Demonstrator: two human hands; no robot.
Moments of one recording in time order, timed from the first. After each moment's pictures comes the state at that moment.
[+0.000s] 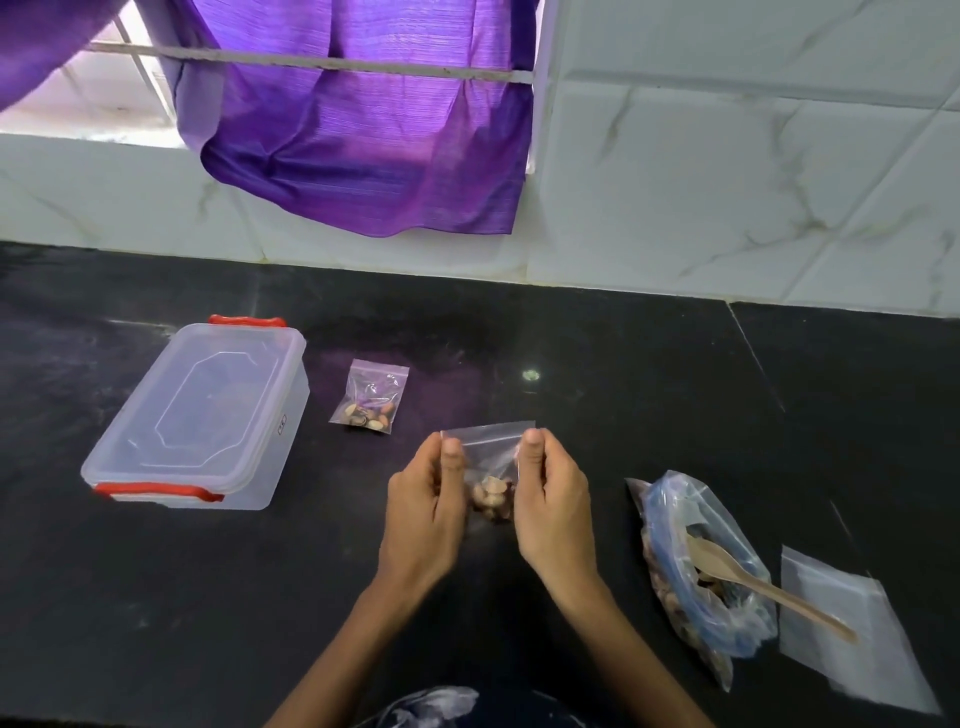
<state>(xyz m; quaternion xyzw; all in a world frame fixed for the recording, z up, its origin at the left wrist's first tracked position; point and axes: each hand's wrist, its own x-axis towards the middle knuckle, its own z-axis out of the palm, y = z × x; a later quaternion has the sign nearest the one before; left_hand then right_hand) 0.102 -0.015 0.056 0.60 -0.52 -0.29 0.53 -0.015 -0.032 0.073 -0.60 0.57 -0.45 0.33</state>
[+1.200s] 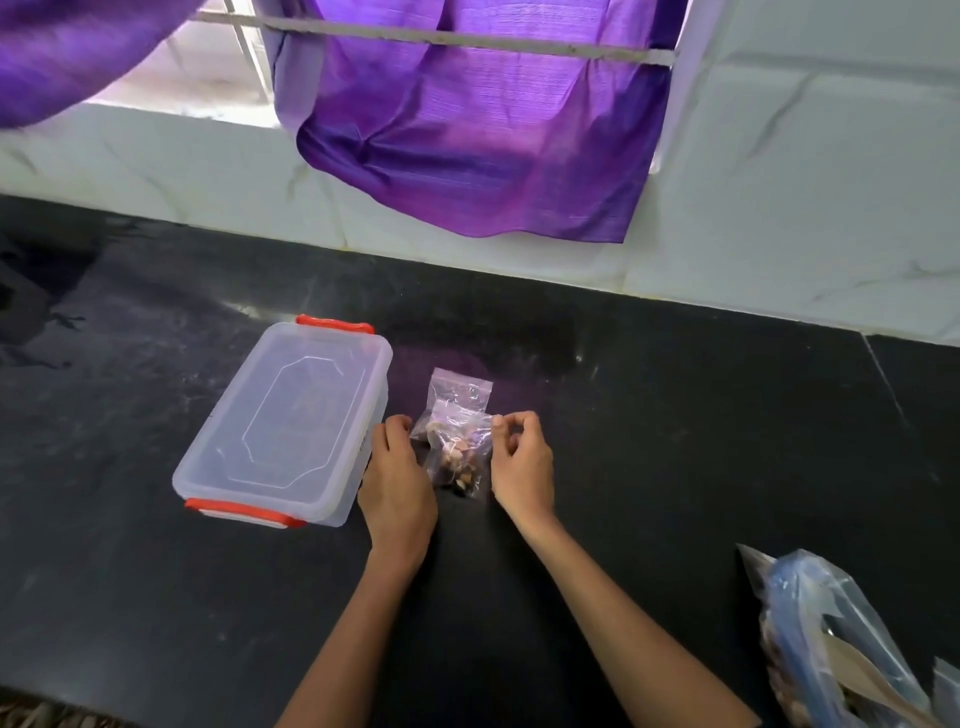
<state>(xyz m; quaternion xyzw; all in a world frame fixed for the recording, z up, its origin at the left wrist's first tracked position) 0.203 -0.070 0.016 0.84 -0.43 -0.11 0.31 0.100 -0.128 0.004 -0.61 0.62 -0.32 0.38</state>
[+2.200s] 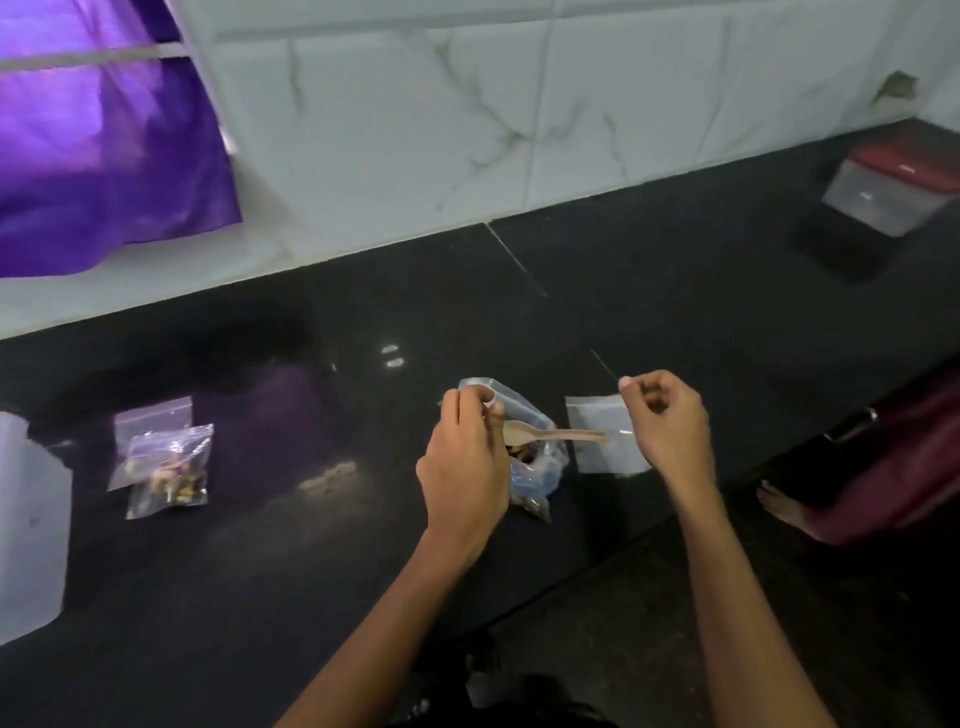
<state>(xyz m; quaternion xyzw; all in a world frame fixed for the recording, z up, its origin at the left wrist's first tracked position) -0.070 0.008 0.068 0.56 -0.72 -0.21 0.35 -0.255 0.040 0.079 -0.35 0.80 -0.45 0.18</state>
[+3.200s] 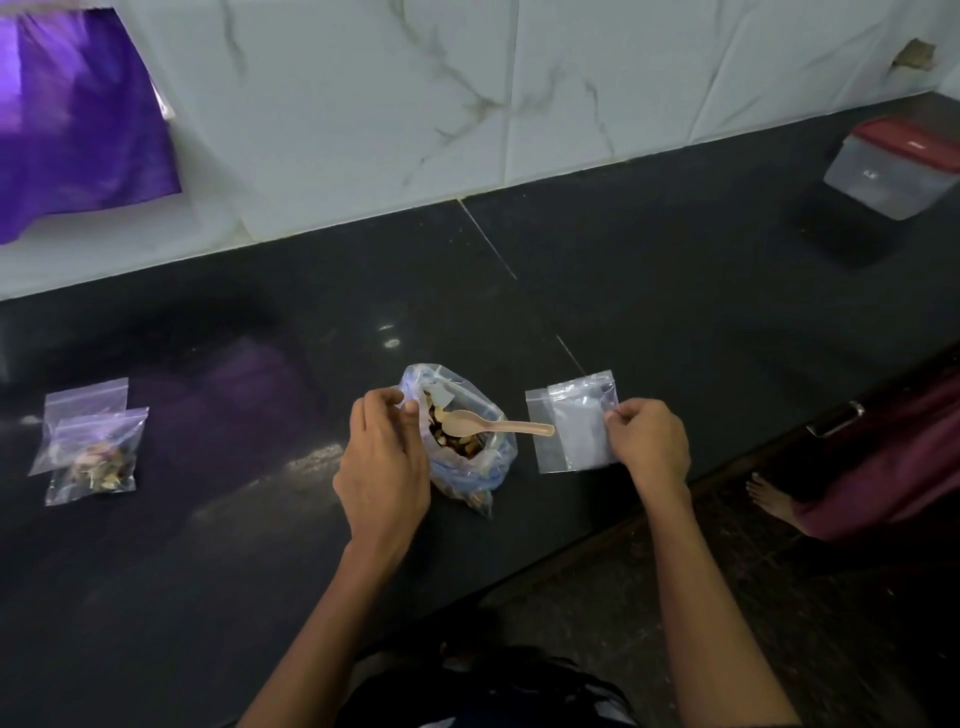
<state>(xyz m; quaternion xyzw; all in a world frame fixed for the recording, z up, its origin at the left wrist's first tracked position) -0.079 0.011 0.049 0.64 -0.65 -0.20 0.35 -0.316 0.036 0.026 -0.31 0.91 -0.23 0.17</state>
